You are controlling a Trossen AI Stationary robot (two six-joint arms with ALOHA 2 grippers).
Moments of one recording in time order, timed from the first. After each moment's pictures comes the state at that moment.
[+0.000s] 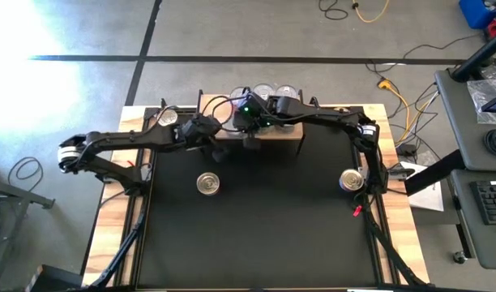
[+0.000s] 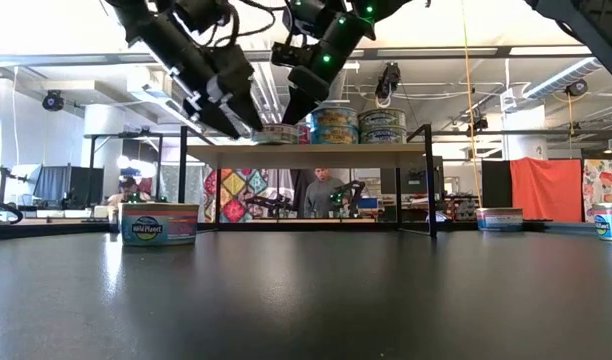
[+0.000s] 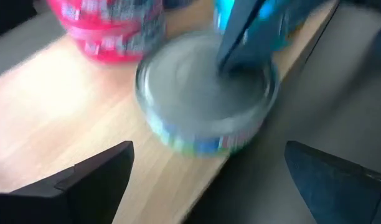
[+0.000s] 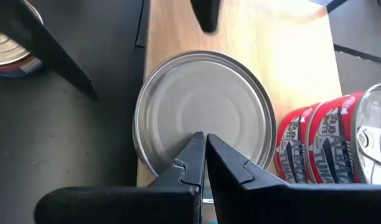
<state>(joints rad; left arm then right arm) 0.29 1.31 0.90 -0.26 -0.31 -0.19 -0.33 2.09 1.92 -0.77 0.06 -0.46</state>
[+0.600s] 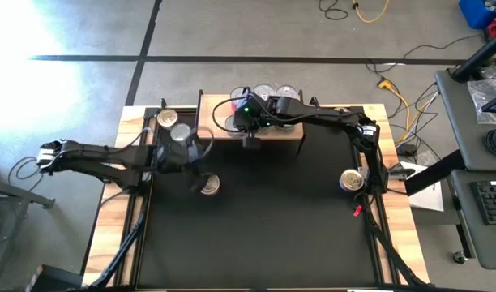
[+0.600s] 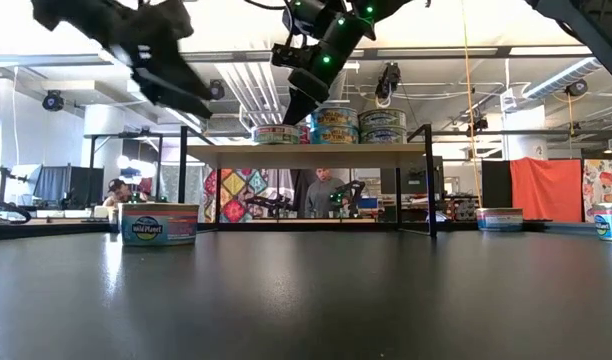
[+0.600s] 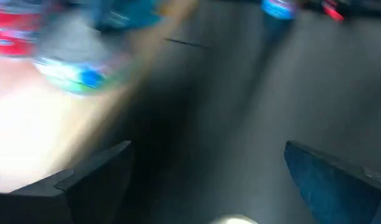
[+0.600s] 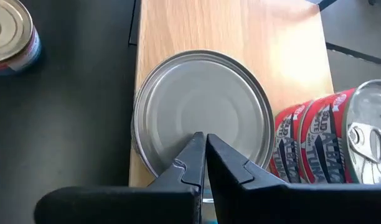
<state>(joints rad) 0.03 0.98 0.67 -0.28 -0.28 -0.15 -0.33 2.07 1.92 -0.76 0.08 -0.45</state>
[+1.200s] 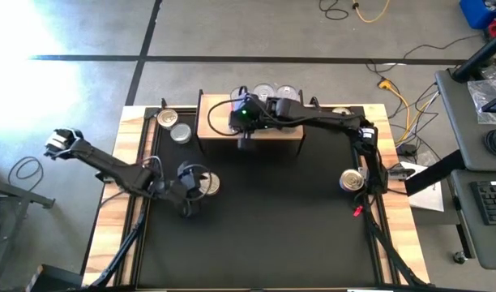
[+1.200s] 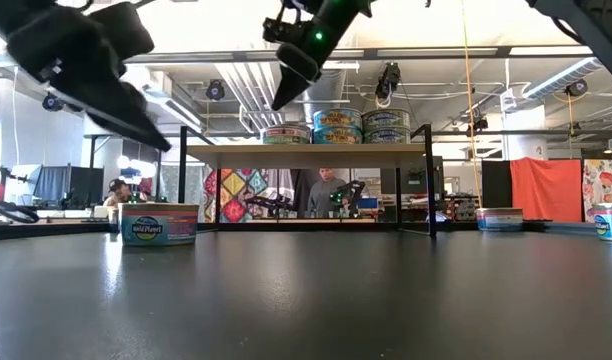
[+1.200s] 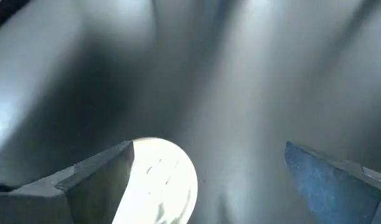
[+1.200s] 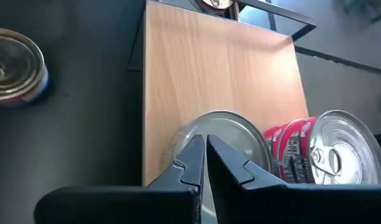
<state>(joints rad) -0.37 1.02 0.53 -0.27 -0.46 -0.45 -0.27 2.06 2.04 -0.79 0.16 -0.40</state>
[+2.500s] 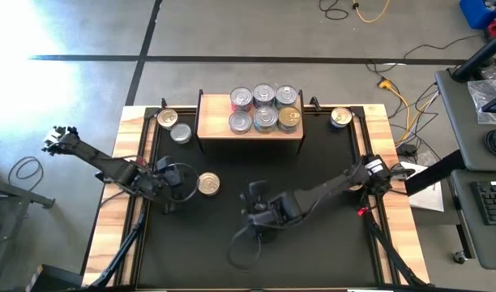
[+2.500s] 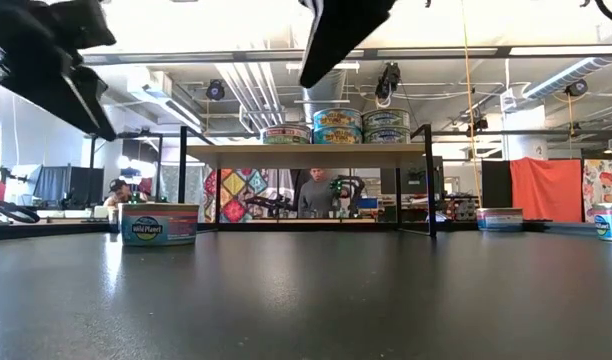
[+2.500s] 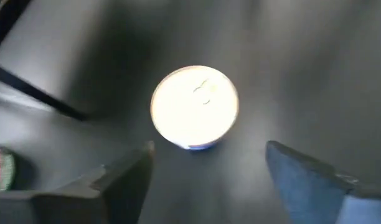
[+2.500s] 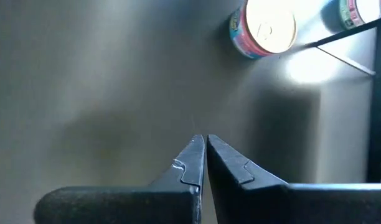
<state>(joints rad) -0.46 0.83 0.62 -0.81 -0.50 -0.57 0.37 2.05 1.84 -0.96 0.40 0.01</state>
